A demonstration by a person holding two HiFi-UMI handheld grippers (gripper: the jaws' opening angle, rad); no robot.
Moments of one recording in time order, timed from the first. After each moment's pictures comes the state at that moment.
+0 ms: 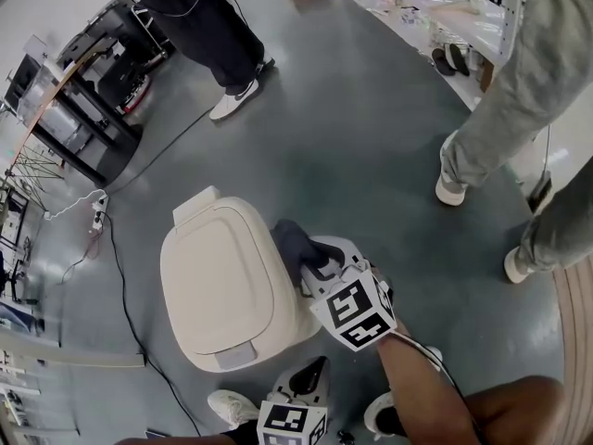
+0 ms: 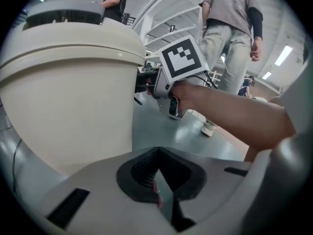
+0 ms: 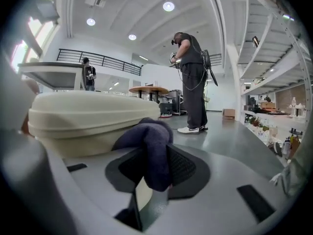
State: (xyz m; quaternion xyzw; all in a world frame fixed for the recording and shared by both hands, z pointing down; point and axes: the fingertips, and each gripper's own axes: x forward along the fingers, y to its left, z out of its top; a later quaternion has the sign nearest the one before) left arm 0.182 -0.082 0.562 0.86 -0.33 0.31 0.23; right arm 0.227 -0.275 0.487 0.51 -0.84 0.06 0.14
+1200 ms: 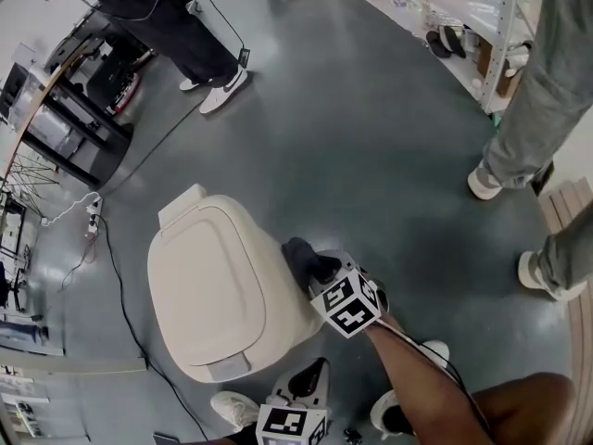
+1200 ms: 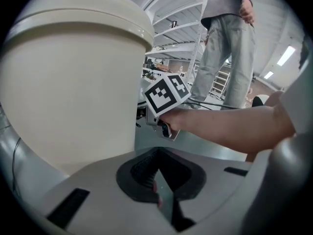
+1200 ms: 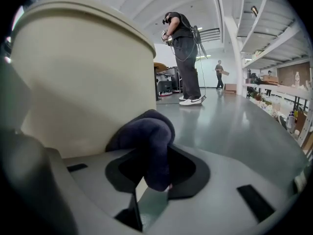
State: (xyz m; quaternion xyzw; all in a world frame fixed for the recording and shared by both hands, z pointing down) left arm 0.176 -0.088 0.591 0.85 -0.33 0.33 0.23; right arm 0.217 -0.284 0.635 0.49 -0.83 0.17 0.21
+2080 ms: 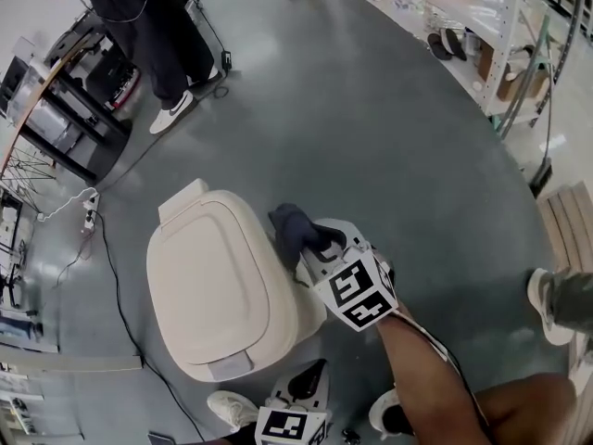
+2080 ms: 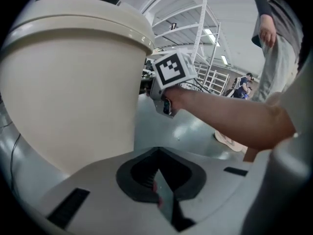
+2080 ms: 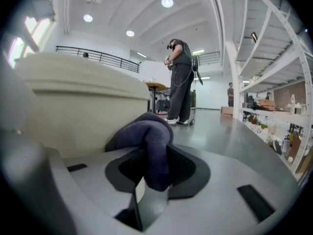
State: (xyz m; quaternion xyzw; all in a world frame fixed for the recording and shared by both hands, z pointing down) left arm 0.170 -0.085 0.585 0.86 -0.32 0.32 0.23; right arm 0.238 -0.308 0.534 0.52 -0.84 0.06 0.15
